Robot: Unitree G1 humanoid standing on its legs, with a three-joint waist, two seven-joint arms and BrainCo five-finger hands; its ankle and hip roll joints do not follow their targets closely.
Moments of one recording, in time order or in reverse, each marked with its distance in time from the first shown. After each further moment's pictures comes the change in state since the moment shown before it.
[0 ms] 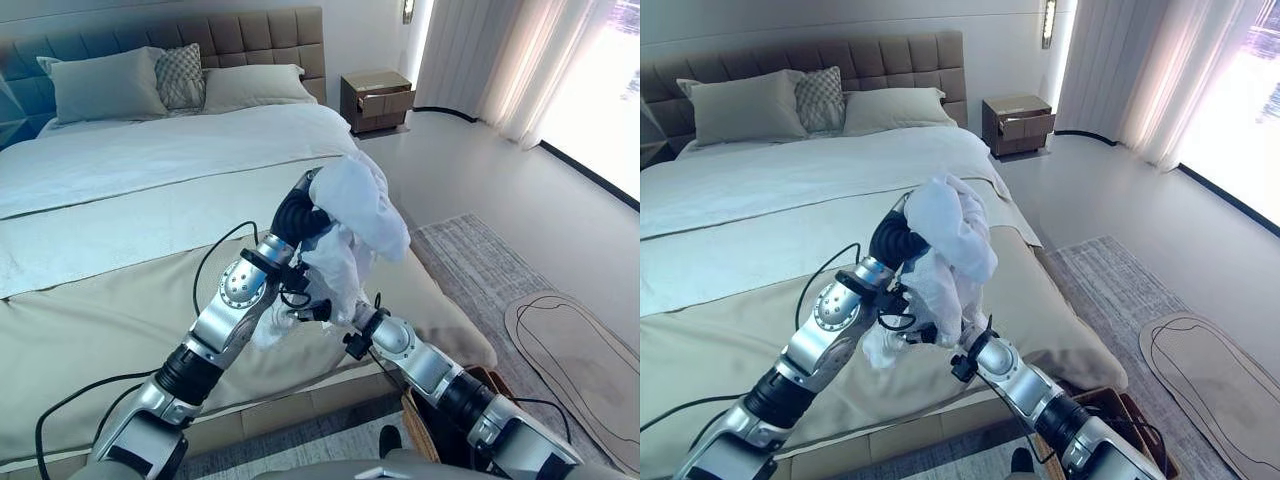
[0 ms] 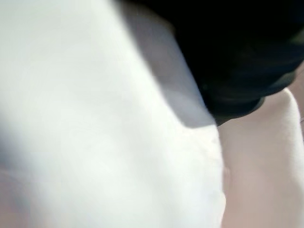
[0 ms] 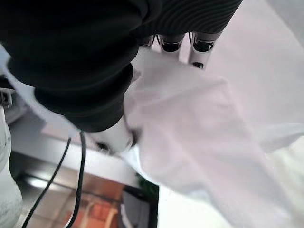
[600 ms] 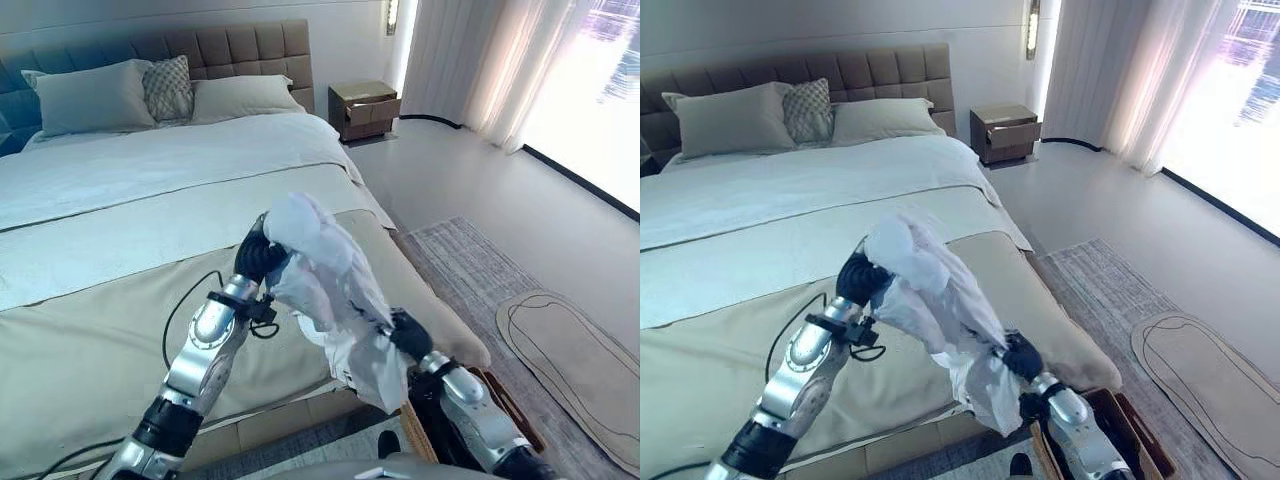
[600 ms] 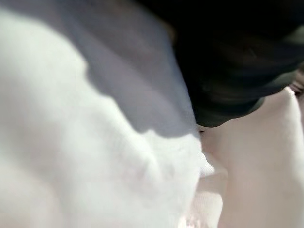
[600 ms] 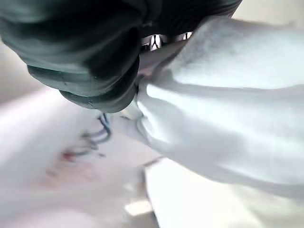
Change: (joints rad) left arm 0.361 -0.022 0.176 0.012 0.002 -0.003 -0.031; right arm 0.431 -0.099 -0.388 -0.047 0.339 -0.008 0.090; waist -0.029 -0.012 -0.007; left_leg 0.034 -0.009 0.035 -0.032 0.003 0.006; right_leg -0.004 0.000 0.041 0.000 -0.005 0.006
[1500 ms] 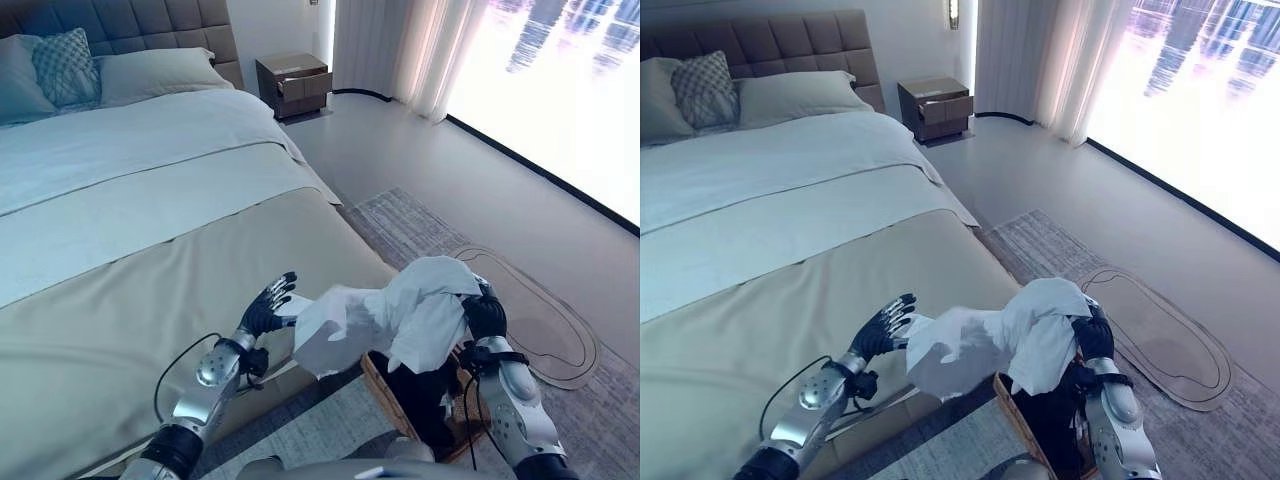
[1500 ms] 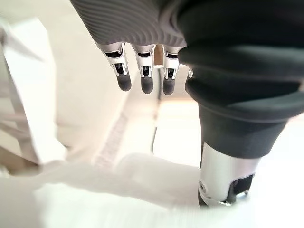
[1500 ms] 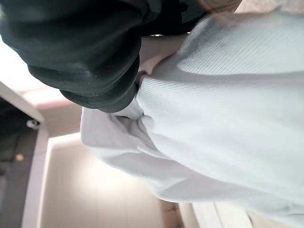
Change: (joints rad) left arm 0.002 0.003 -0.070 0.477 0.166 0.021 -0.047; right arm 0.016 0.052 -0.296 -0.105 0.136 -0.065 -0.112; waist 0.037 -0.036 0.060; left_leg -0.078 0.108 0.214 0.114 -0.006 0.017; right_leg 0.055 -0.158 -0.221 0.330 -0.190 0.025
